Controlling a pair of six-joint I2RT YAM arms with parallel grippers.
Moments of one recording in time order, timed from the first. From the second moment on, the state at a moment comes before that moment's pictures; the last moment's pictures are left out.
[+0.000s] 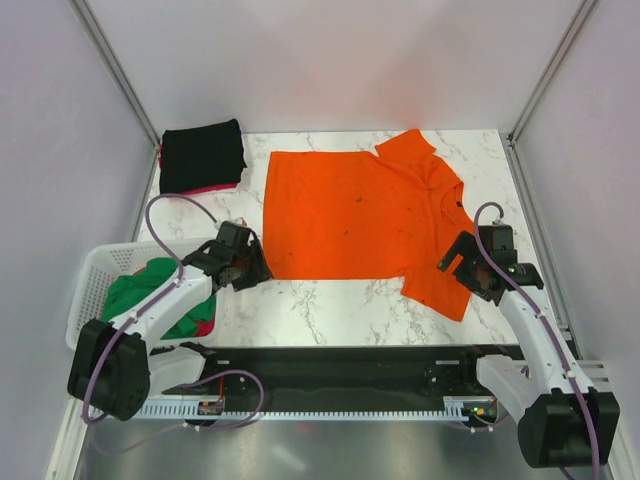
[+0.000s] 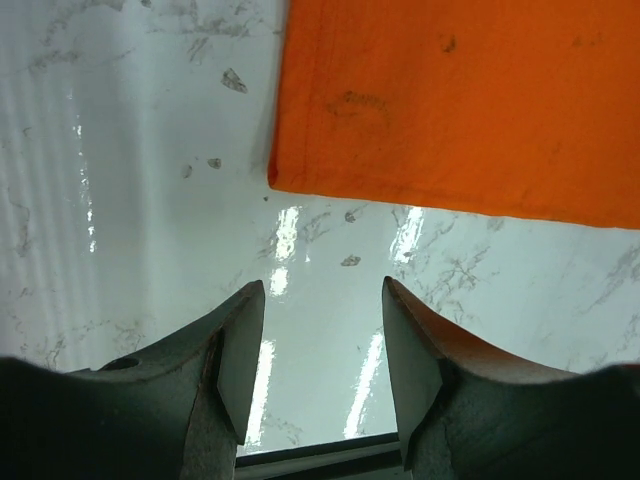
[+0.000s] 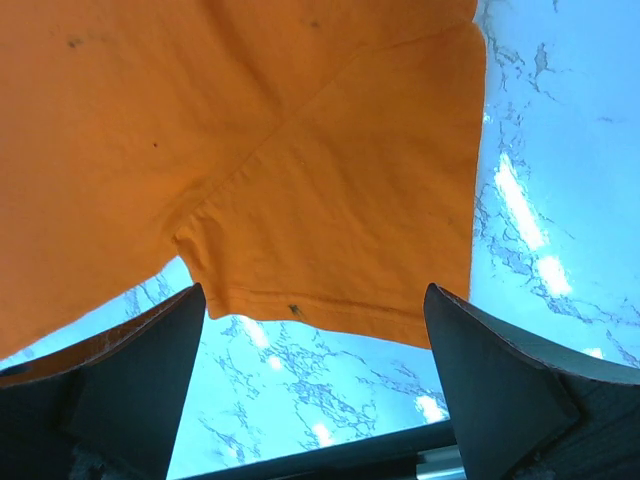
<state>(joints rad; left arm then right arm) -0.38 1.15 0.66 -0.49 0.01 -0.66 0.02 0.94 0.67 -0.72 0.04 0.63</state>
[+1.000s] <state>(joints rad) -0.39 1.46 0.71 -0.30 -0.10 -0.68 0.02 0.93 0.60 -0.74 0.12 0.74</state>
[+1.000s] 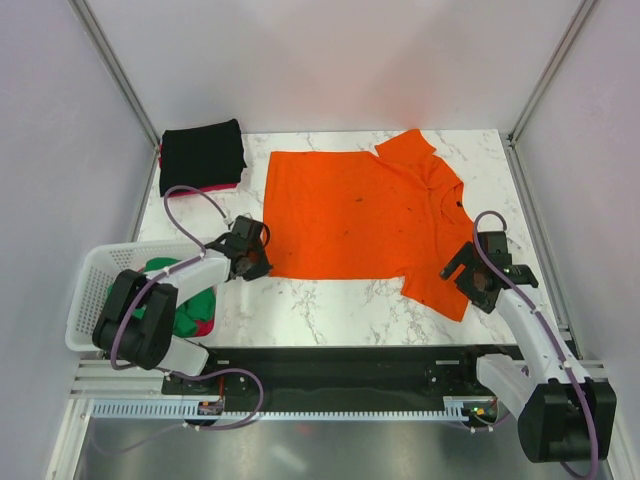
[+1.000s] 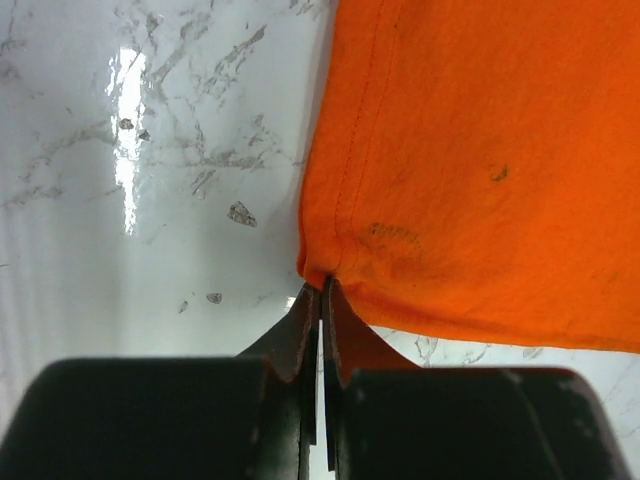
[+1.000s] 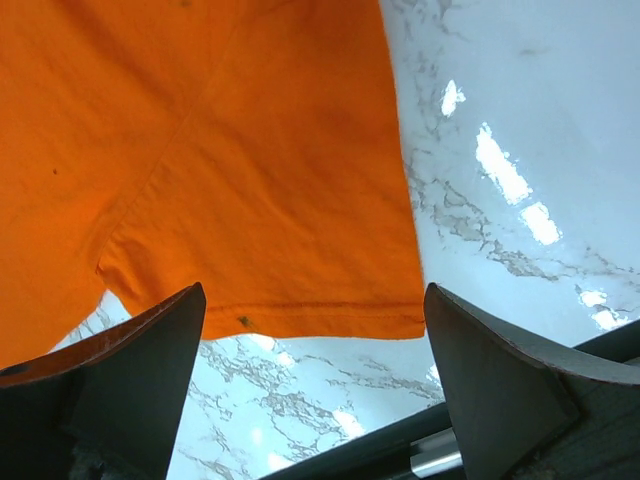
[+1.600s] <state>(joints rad) -0.39 1.38 0.59 -0.18 -0.09 -0.68 0.02 1.06 0.49 -0.71 0.19 0.87</state>
